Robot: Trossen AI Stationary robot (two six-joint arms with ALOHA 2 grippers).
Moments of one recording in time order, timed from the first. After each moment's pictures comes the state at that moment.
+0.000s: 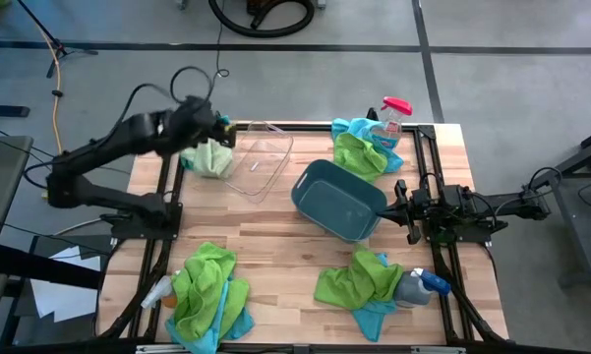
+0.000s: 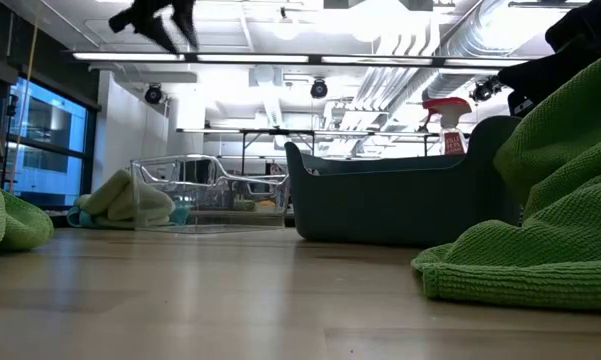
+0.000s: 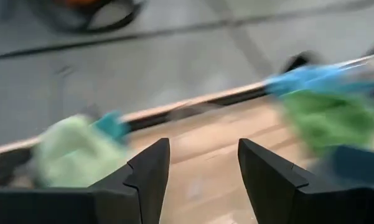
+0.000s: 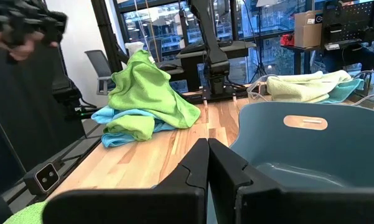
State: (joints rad) left arm 0.40 1.15 1.36 -1.06 -0.57 -0.67; right arm 0.10 0.01 0.01 0.02 0.00 0.16
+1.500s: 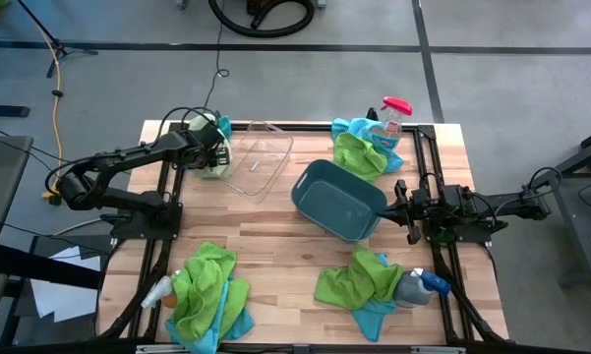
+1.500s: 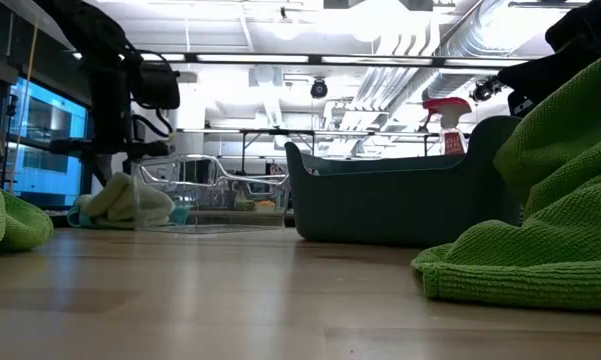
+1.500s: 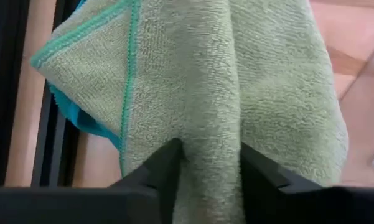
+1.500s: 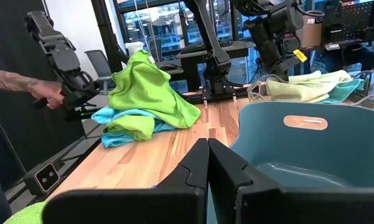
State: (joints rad) left arm 0.77 1.25 0.69 -0.73 -0.31 -0.87; right arm 0.10 0.01 0.01 0.02 0.00 0.16
